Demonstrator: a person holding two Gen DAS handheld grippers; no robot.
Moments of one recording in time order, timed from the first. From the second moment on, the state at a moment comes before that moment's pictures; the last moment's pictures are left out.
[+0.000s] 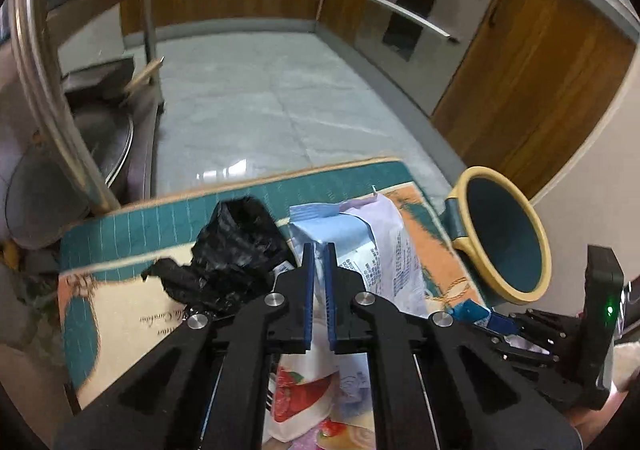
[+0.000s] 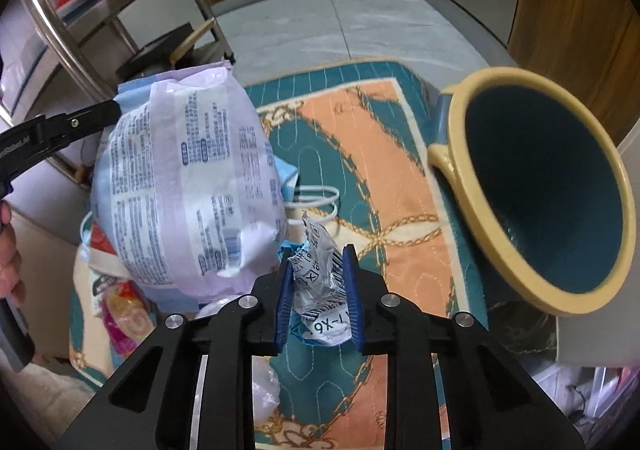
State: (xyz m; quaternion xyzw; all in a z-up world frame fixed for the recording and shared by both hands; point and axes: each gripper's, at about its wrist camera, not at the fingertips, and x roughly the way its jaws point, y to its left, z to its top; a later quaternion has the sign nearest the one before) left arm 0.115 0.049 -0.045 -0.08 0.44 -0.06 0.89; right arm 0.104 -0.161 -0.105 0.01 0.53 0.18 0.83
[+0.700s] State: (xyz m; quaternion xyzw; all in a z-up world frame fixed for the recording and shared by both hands) left arm 0.084 -0.035 0.068 0.04 0.30 -0.10 0.95; right arm 0.119 -0.217 -0.016 0.07 0.42 0.13 0.89
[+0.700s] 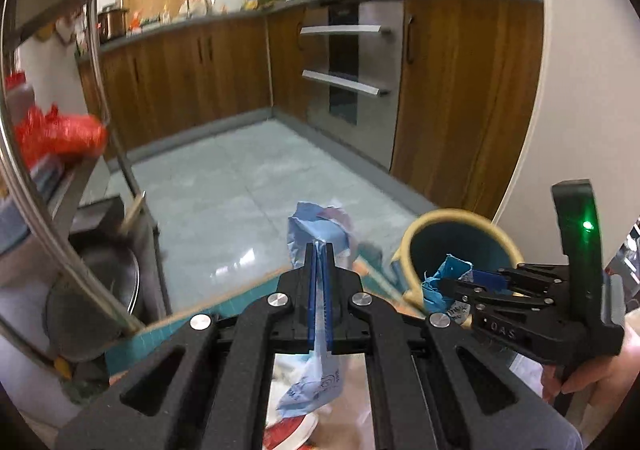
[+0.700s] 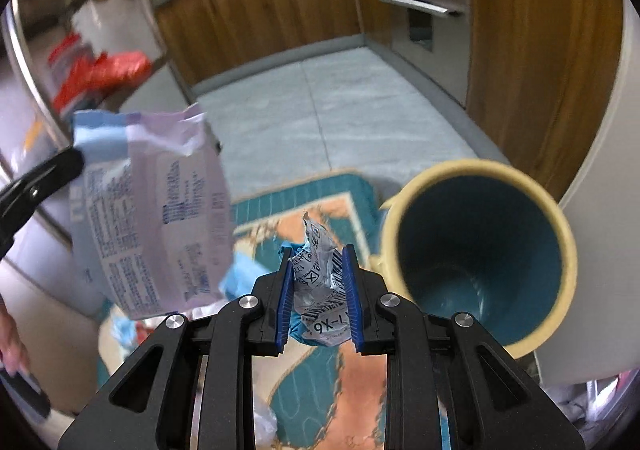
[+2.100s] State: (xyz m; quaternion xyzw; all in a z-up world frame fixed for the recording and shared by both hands) left arm 0.153 -0.174 -0.006 0.01 0.36 -0.19 0.91; right arm 0.174 -0.373 -0.063 0.09 0.48 -0.02 0.87
